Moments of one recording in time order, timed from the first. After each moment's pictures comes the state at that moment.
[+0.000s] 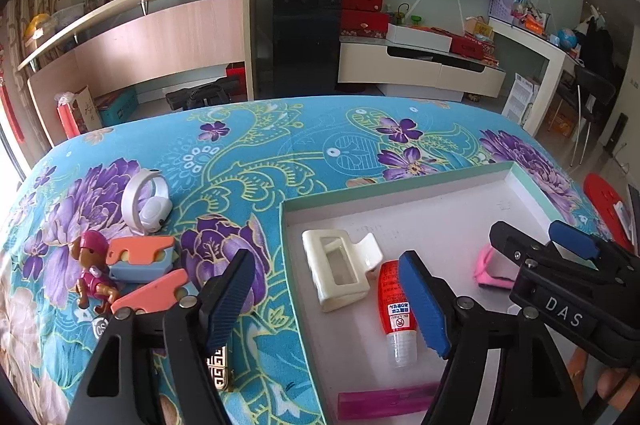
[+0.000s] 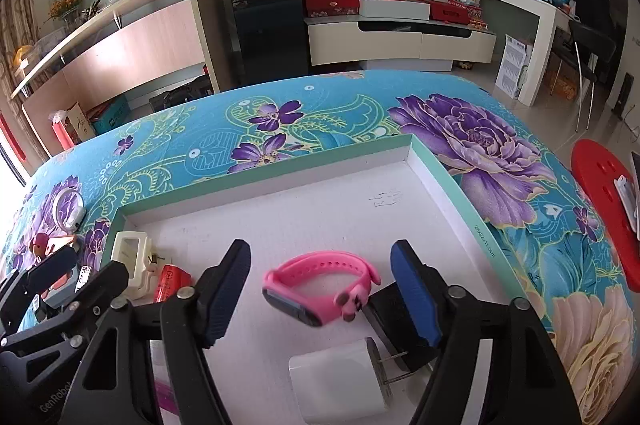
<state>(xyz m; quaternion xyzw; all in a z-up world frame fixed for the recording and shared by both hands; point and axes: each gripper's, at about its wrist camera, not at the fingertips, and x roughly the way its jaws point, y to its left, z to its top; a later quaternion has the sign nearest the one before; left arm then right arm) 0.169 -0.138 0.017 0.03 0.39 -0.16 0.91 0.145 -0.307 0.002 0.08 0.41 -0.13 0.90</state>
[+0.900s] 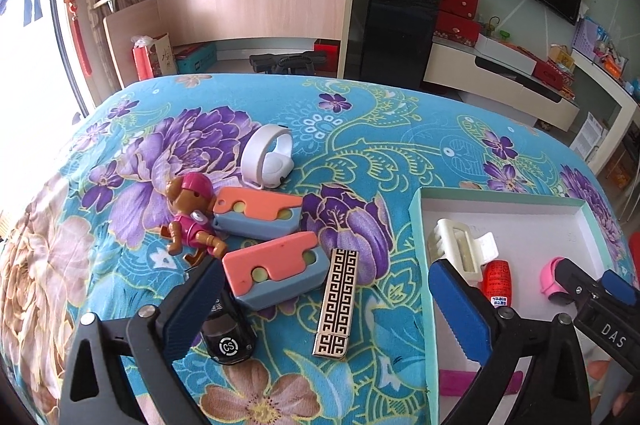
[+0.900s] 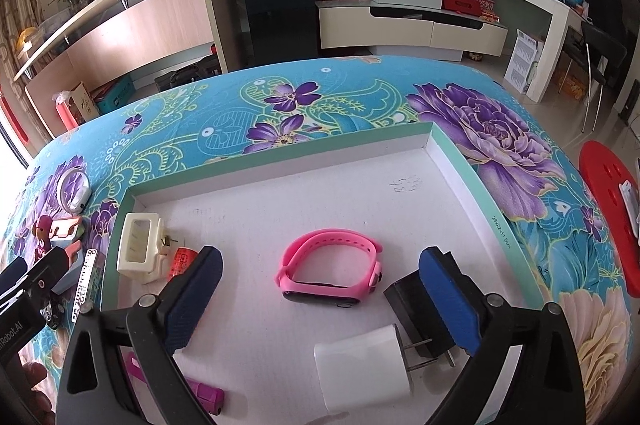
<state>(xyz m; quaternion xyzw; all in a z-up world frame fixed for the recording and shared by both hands) 0.170 -0.066 0.012 -0.03 0.43 -0.01 0.90 0.152 -0.294 -0.001 0.08 0.44 -0.11 0.89</state>
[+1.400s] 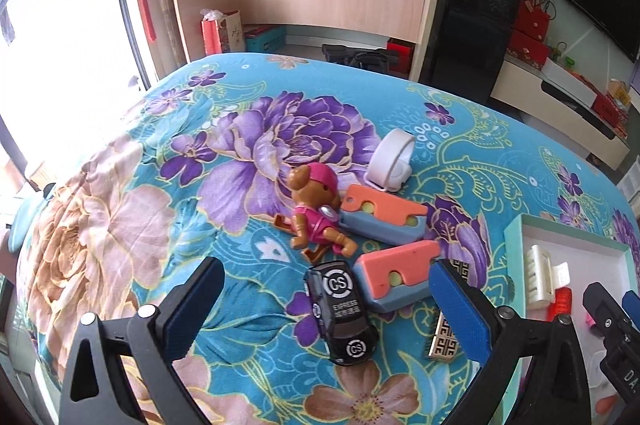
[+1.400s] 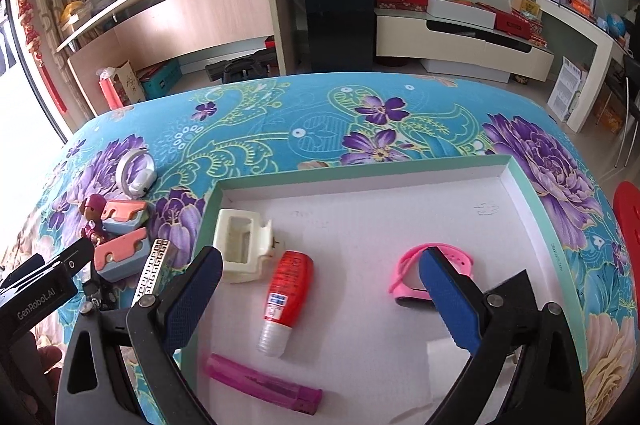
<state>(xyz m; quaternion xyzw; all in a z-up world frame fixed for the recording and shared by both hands) 0.168 0.008 0.016 -0.06 0.43 0.10 0.89 0.164 -0.228 0.015 0.05 0.44 -0.03 0.90</state>
